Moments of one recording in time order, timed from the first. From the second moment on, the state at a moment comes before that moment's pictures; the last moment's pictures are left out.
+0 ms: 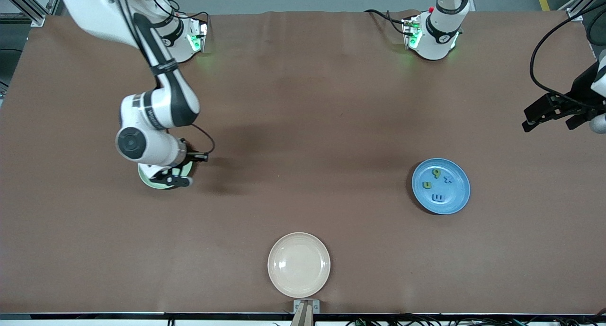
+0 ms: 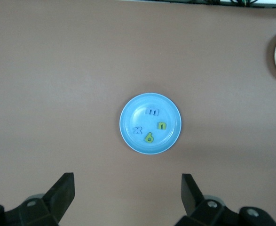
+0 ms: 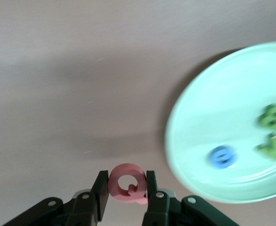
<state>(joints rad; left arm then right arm) 0.05 0.02 -0.10 -1.54 0.00 1.68 -0.09 0.29 0.38 -0.07 -1.99 0.14 2.14 0.24</state>
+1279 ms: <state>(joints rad) 0.05 0.02 -0.10 -1.52 0.00 1.68 -0.04 0.11 0.48 -0.05 -2.07 0.10 2.34 0.01</state>
